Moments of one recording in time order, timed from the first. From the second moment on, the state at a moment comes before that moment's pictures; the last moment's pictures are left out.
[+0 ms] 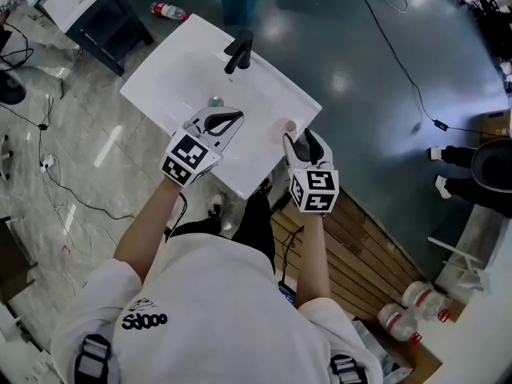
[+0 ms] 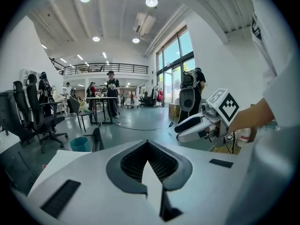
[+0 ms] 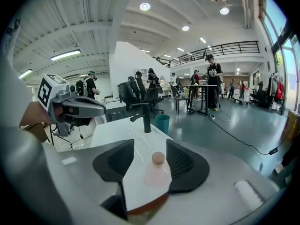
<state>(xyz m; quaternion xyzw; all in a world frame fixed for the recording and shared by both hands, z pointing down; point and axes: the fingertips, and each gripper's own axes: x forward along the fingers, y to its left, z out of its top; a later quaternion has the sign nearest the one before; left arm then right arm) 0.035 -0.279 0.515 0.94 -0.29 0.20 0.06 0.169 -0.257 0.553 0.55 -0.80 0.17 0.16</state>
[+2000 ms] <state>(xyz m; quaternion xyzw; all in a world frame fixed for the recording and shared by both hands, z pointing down) 0.011 -0.279 0.607 0.89 -0.33 0.28 0.15 0.147 -0.312 0.642 0.54 -0.81 0.09 0.18</state>
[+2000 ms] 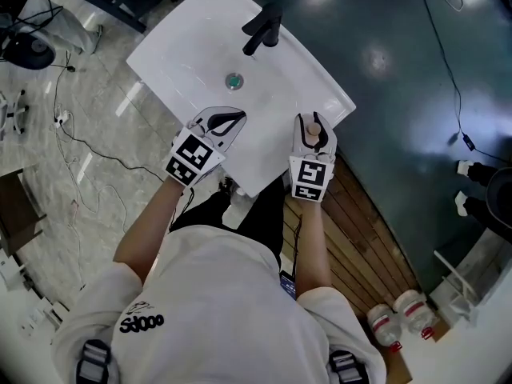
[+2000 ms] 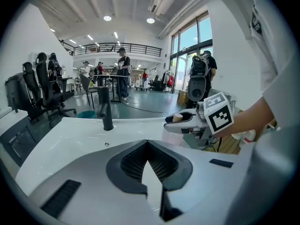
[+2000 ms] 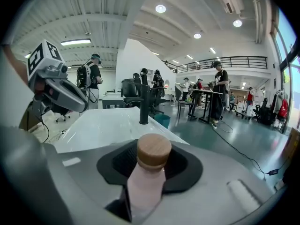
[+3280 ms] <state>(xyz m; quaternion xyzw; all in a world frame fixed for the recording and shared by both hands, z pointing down) -0.008 -0.274 0.497 0.92 -0.33 0.19 0.05 0.150 -0.272 0.489 0.57 -0.80 0.04 0.18</state>
